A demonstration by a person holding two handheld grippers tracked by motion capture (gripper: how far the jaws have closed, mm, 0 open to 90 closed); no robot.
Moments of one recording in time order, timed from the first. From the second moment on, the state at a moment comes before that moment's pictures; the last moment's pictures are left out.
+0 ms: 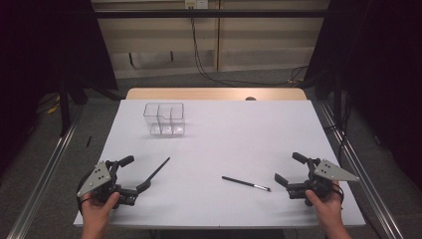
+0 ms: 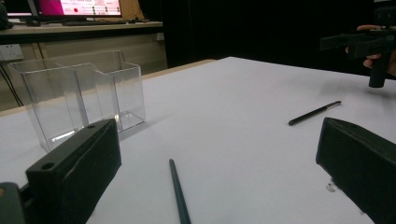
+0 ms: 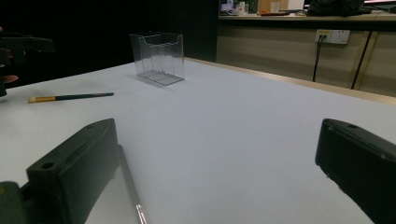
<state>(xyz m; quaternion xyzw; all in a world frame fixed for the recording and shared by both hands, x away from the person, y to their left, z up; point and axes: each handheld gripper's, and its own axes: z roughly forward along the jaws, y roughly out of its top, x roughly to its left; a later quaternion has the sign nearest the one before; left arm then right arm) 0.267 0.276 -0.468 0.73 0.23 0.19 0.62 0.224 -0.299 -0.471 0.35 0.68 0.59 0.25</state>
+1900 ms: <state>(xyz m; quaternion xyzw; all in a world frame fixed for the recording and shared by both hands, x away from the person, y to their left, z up) 0.313 0.240 -0.455 0.83 0.33 0.10 0.43 0.223 -0.295 -0.467 0.33 0.70 0.59 0.25</state>
